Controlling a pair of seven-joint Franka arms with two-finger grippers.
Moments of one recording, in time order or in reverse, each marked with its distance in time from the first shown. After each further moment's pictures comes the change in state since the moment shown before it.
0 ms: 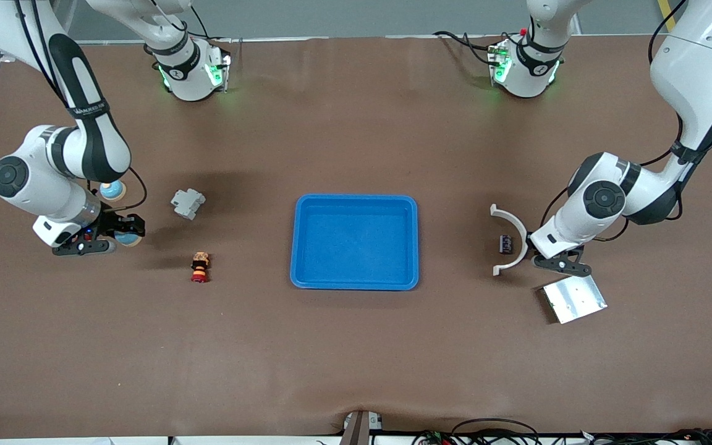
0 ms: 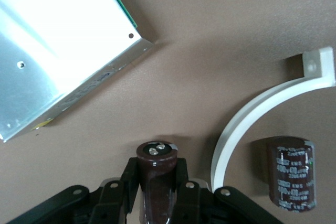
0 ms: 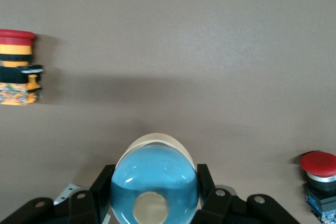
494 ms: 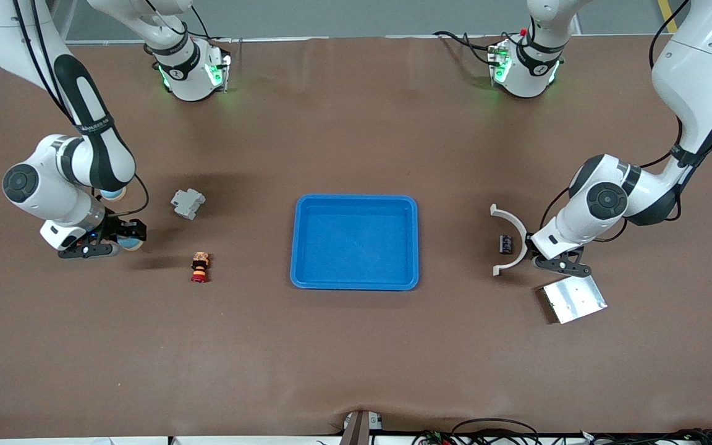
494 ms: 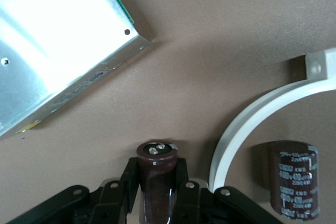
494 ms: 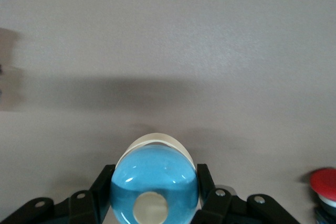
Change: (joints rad) left arm 0.020 0.022 -0.005 -0.003 0.000 0.027 0.000; right arm -0.027 0.080 0.013 -0.015 0.022 0.117 -0.035
